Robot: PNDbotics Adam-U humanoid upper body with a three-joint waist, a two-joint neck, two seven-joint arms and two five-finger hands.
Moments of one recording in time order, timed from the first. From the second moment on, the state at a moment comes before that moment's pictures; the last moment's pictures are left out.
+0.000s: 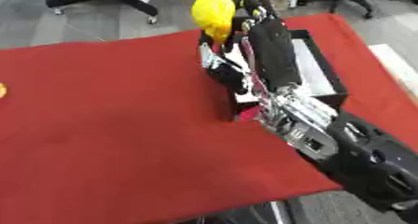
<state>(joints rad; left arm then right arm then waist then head) -0.49 0.08 0.26 -1.73 0.31 0.08 -0.73 -0.33 -0.78 0.40 -1.99 0.54 0.54 -0.58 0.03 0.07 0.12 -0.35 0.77</state>
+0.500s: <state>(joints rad) -0.45 0.09 0.28 -1.78 0.32 0.08 -0.71 -0.35 -0.85 0.28 -1.76 0.06 0.56 -0.56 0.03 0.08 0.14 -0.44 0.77</state>
